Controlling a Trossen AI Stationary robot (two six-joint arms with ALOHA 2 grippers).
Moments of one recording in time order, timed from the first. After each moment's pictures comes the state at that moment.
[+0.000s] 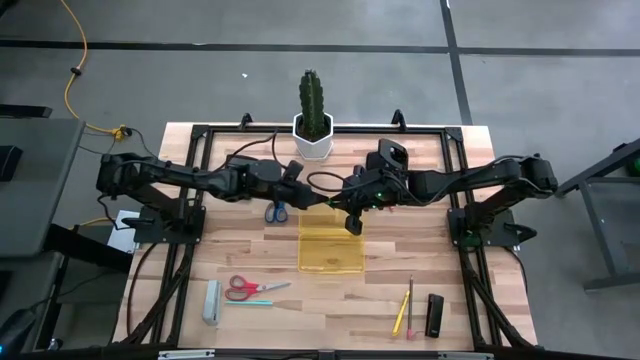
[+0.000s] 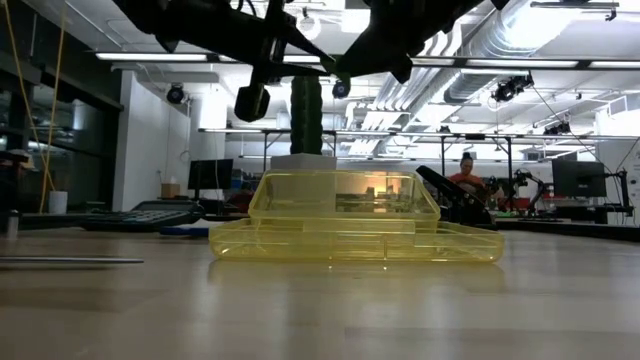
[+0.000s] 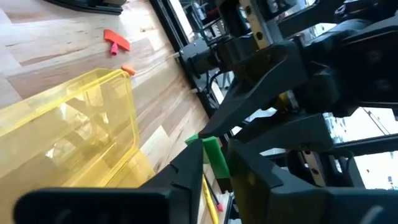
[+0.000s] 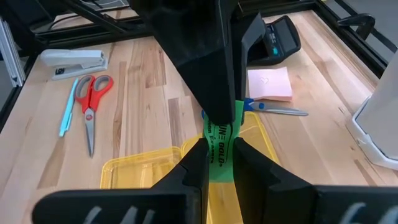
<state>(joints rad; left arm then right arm) 0.21 1.44 0.82 0.30 0.11 -1.07 0.03 1.45 1.06 -0.16 0.10 0.16</state>
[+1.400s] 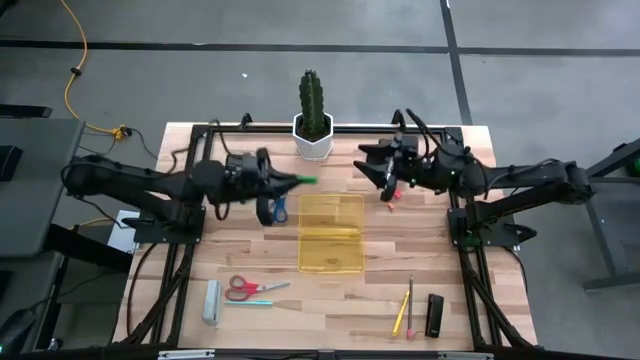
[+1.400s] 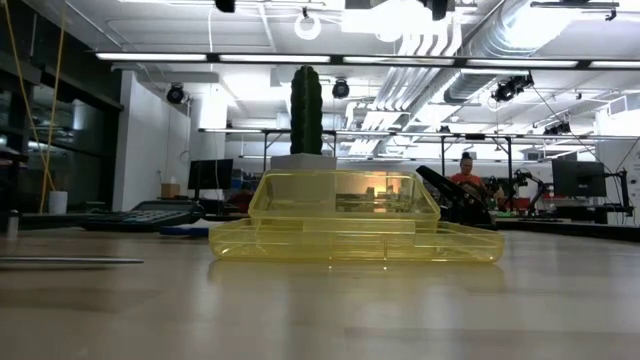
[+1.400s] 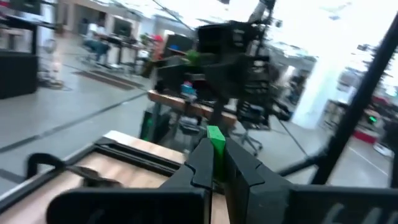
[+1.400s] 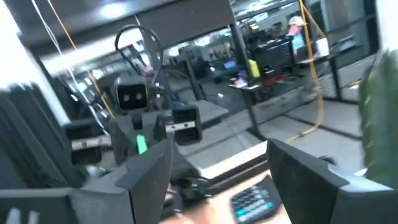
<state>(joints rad) 0.01 1.10 0.82 0.37 -0.26 -0.23 -0.02 1.07 0.84 0.37 0.22 0.31</state>
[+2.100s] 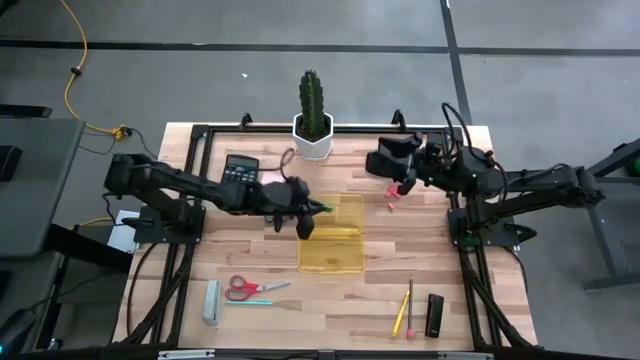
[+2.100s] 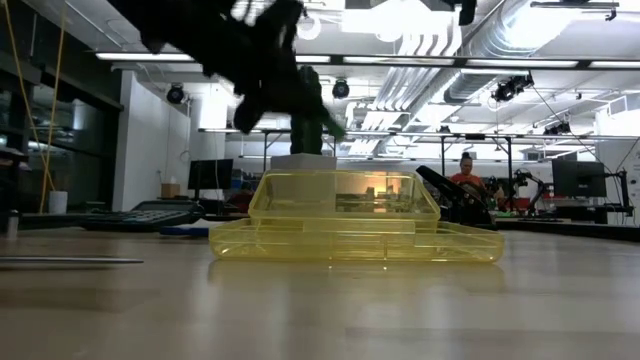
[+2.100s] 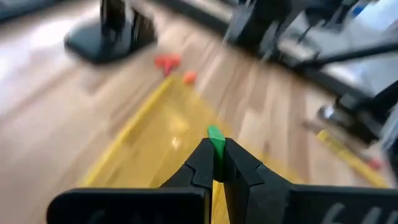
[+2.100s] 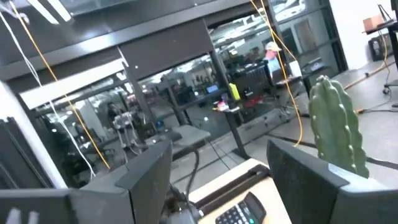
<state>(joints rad) 0.09 1.54 0.82 0.18 -0.19 -0.47 -0.02 0.91 0.75 0.39 0.34 0.31</state>
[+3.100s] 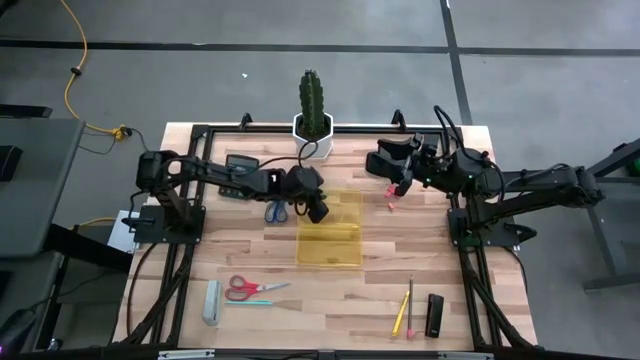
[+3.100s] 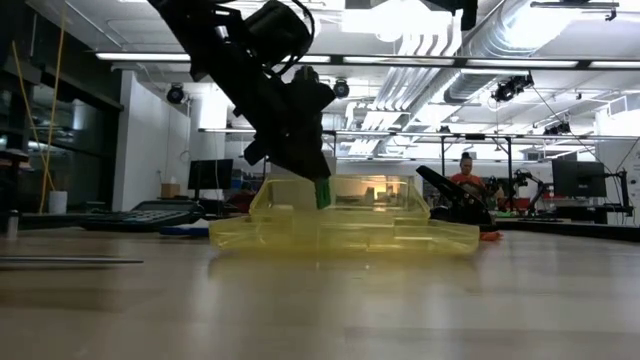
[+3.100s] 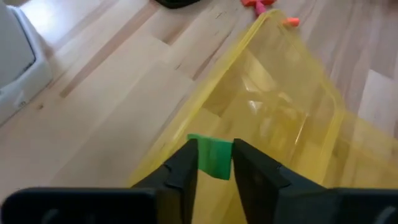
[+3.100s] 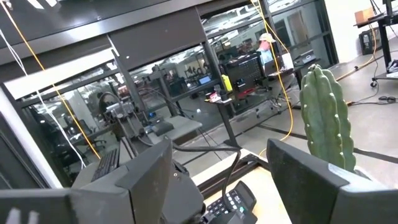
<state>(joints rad) 0.24 1.73 1.00 -0.06 -0.18 -0.39 -0.02 0.92 0.75 0.34 0.37 0.31</state>
